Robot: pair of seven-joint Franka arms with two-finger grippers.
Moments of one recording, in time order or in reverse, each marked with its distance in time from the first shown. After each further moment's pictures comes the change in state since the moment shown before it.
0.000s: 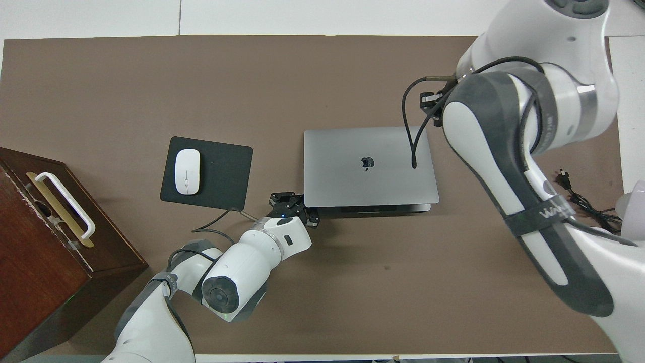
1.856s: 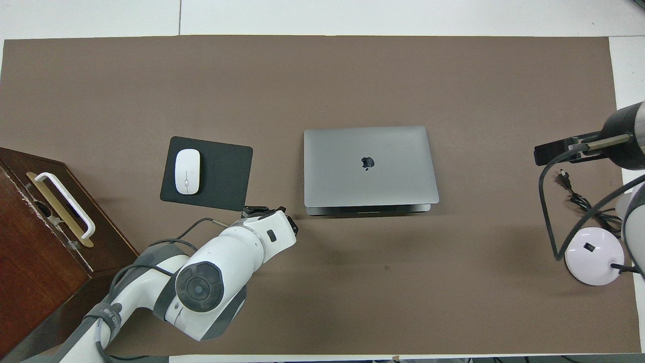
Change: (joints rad) left arm 0.040 -0.332 0.004 -0.031 0.000 -0.656 -0.035; right arm -0.136 -0.481 0.035 -0.338 -0.087 -0.045 -0.274
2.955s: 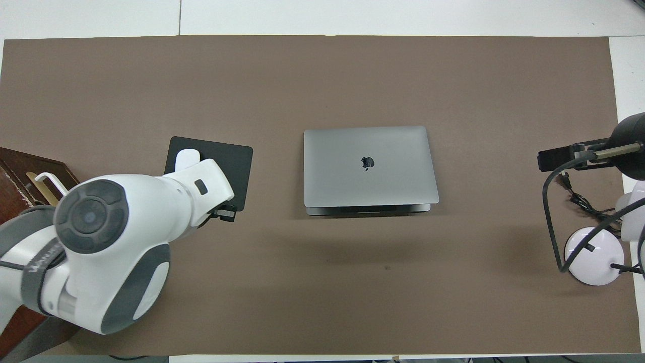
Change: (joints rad) left arm 0.187 -0.154 0.017 0.325 -0.001 -0.753 0.066; right arm 0.009 -0.035 -0.024 -0.006 0.000 -0.024 0.021
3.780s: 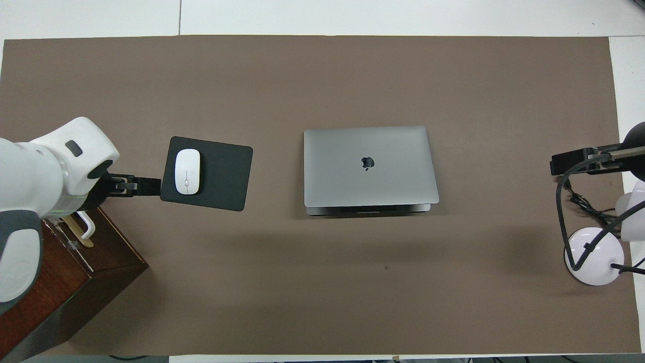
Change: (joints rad) left arm 0.241 -0.025 0.003 0.143 0.000 -0.166 0.032; right arm -0.039 -0.003 -0.005 -0.025 0.000 -0.012 0.000
